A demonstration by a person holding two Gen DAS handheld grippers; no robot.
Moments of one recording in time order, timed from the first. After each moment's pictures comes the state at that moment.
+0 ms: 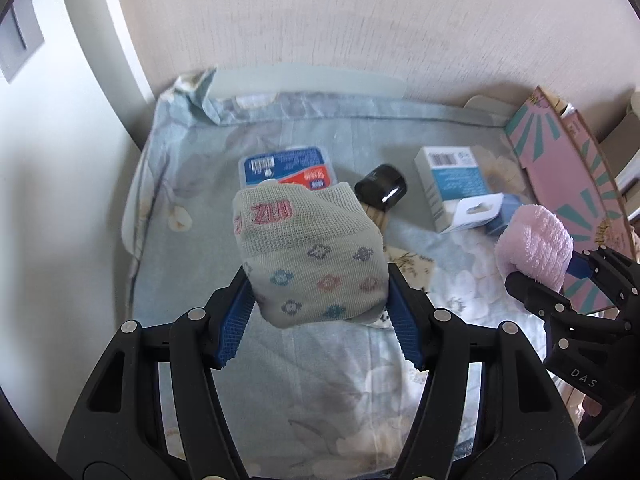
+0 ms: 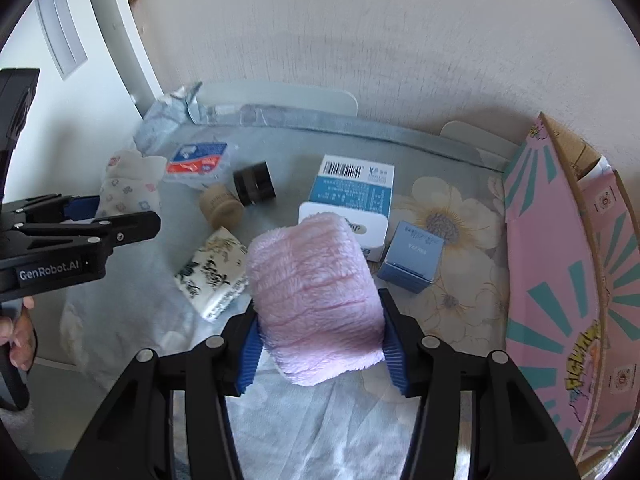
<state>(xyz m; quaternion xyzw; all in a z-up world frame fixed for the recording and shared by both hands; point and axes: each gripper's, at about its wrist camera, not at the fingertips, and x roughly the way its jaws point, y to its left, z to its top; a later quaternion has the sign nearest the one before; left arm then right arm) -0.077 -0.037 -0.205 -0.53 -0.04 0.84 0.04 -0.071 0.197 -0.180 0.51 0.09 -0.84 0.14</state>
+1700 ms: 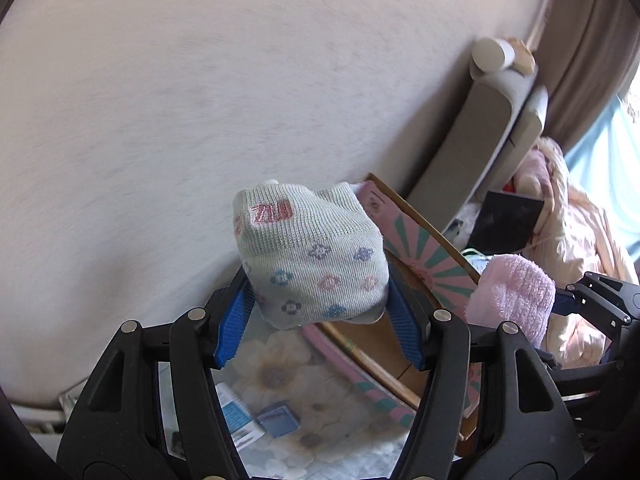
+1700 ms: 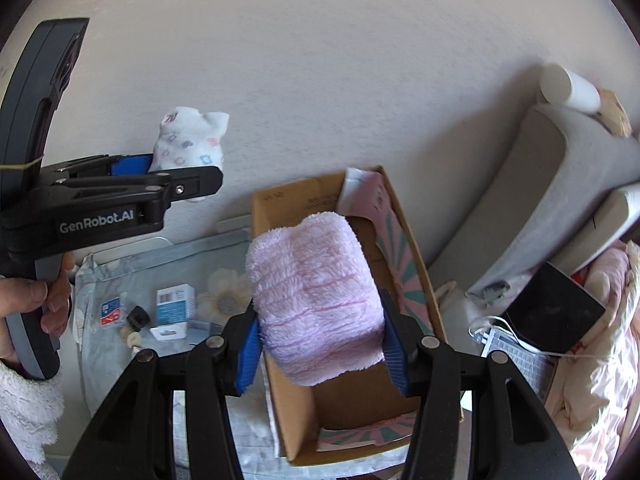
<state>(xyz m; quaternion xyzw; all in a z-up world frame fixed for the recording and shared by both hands) -0.225 0.276 -0.060 -0.47 0.11 0.82 0.31 -0.101 0.414 -0.031 0.49 -0.06 -0.87 -0.06</state>
